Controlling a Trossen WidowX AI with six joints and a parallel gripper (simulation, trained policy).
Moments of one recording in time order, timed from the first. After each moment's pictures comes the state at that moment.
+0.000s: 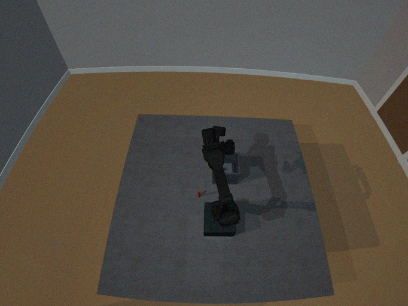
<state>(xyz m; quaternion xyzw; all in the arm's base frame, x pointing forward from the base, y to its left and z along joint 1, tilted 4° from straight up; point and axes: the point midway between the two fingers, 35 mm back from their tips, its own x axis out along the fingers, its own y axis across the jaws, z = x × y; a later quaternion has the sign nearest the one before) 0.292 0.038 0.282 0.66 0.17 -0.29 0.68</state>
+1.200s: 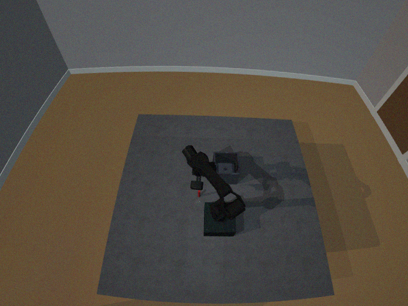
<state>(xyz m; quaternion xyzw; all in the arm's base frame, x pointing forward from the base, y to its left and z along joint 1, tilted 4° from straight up) 0.176 0.139 0.152 0.57 0.47 -0.40 0.54</state>
